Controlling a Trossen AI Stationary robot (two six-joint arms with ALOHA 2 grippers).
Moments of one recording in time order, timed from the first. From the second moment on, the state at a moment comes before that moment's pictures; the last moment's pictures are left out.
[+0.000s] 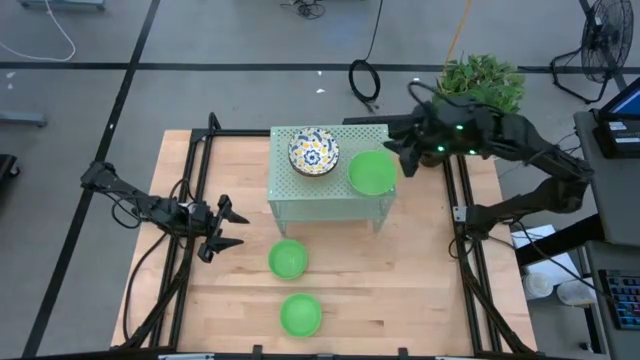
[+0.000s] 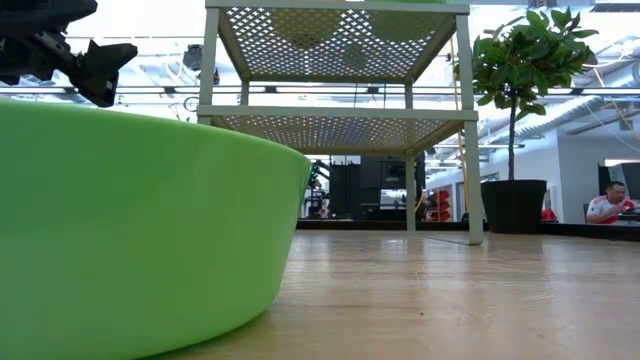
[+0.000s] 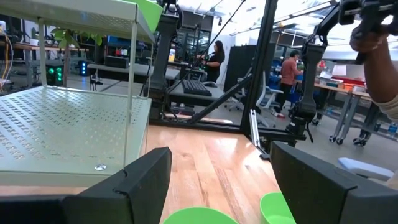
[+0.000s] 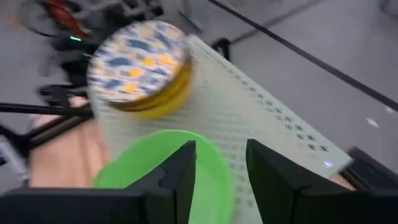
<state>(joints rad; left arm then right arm) -0.47 0.23 0.02 0.34 -0.29 -0.14 -0.21 1.21 1.67 -0.97 0.13 0.33</state>
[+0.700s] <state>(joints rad) -0.47 0.23 0.02 0.34 -0.29 -0.14 0.48 1.18 0.92 0.12 0.00 0.10</state>
